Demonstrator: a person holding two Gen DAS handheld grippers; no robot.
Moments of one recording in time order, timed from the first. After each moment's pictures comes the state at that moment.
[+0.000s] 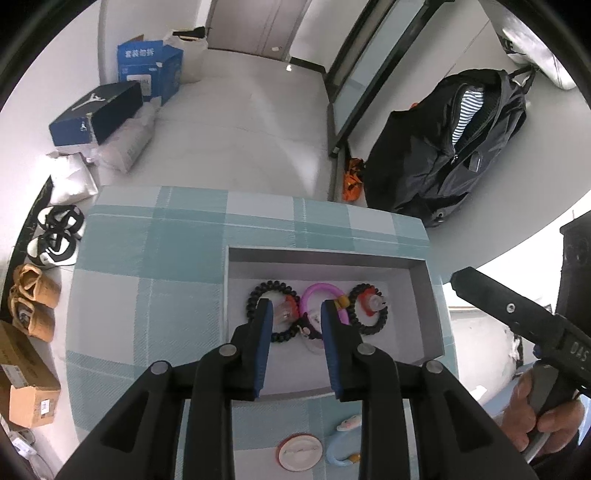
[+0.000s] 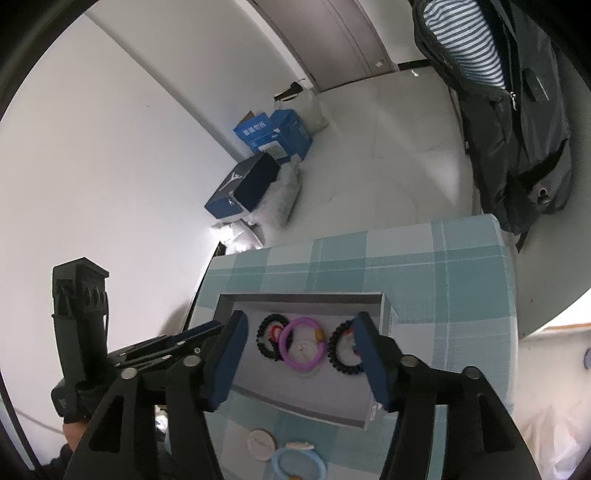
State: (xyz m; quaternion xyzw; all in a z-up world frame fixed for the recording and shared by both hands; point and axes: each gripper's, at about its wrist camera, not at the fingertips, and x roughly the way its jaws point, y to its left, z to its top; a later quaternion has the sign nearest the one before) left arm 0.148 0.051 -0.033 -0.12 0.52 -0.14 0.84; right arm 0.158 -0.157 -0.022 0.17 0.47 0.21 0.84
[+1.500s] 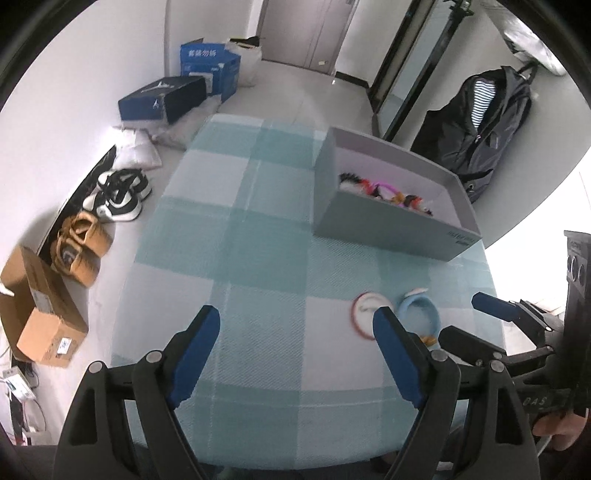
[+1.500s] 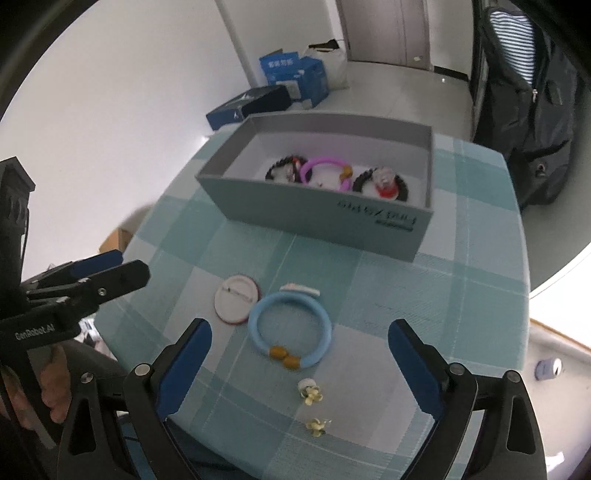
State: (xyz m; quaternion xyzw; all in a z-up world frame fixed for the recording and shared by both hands) left arm 0.030 0.095 -0.057 -0.11 0.50 -0.05 0.86; right arm 0.044 -0.099 -0.085 -0.03 0.52 0.22 0.83
